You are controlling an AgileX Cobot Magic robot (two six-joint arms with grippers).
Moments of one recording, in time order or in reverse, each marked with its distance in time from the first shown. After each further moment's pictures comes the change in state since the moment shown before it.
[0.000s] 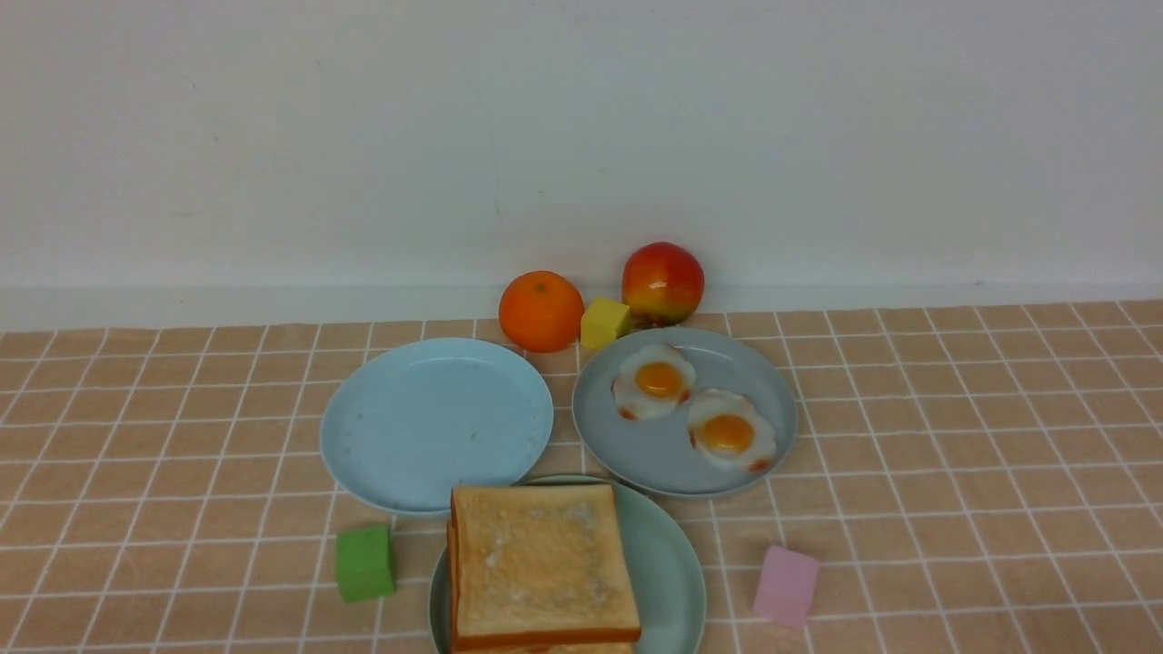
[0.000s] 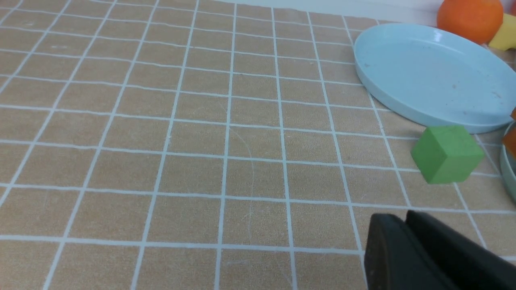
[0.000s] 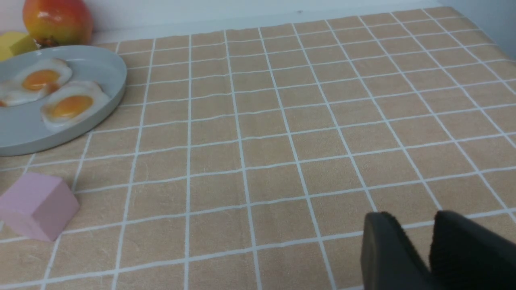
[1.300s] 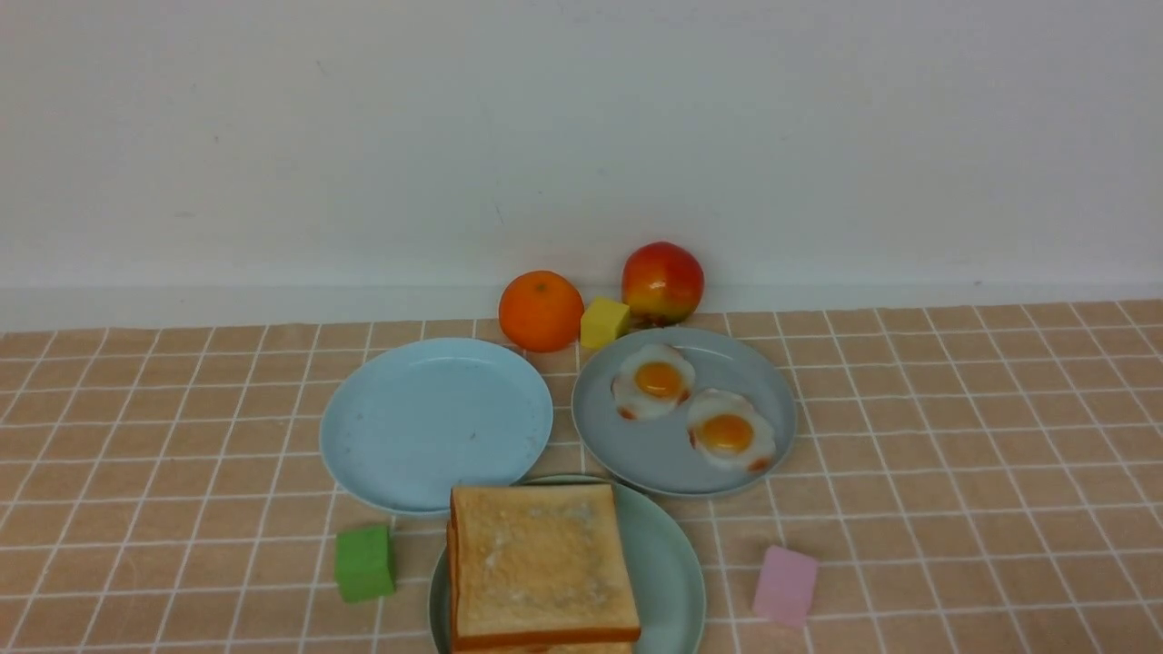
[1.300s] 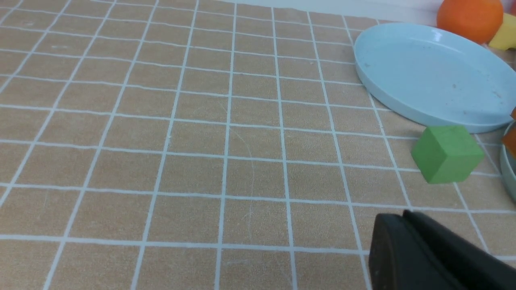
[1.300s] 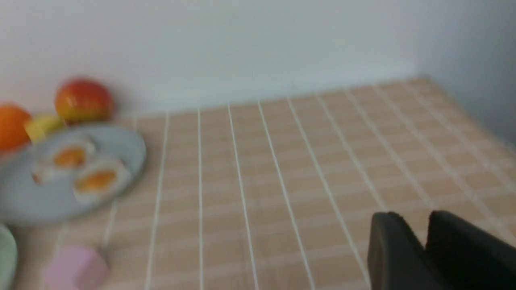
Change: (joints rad) right arm 0.000 0.000 -0.172 0.023 0.141 -0.004; left arm 0.000 0.000 0.000 0.001 0.001 0.000
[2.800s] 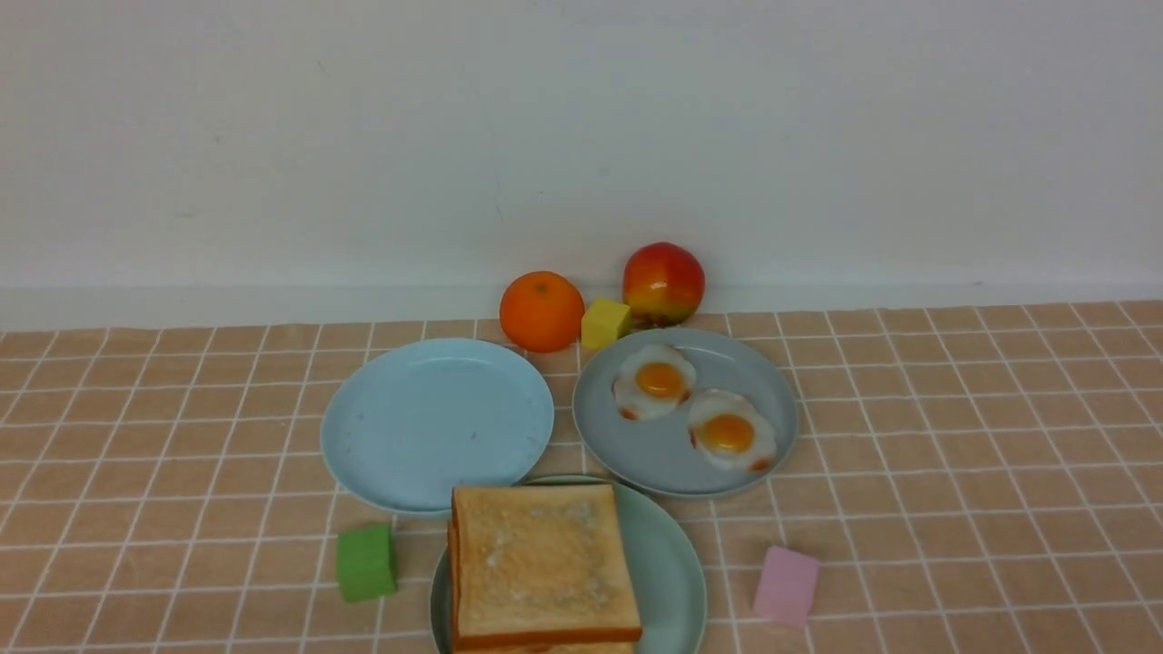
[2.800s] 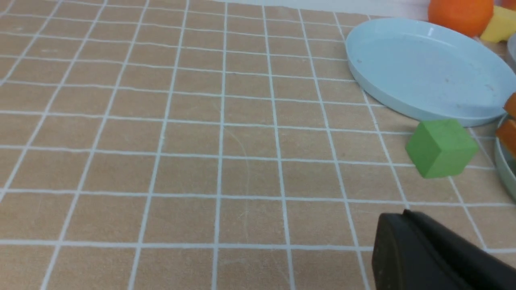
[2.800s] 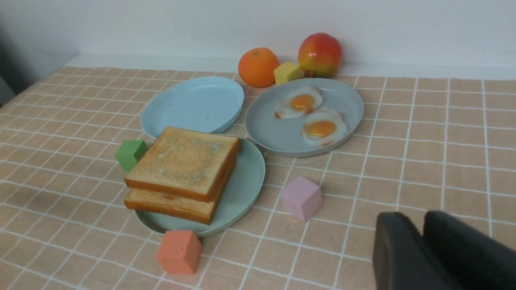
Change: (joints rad) right arm 0.522 0.030 -0.374 0.114 0.350 0.000; left arm -0.020 0.000 0.000 0.012 0.003 -0.004
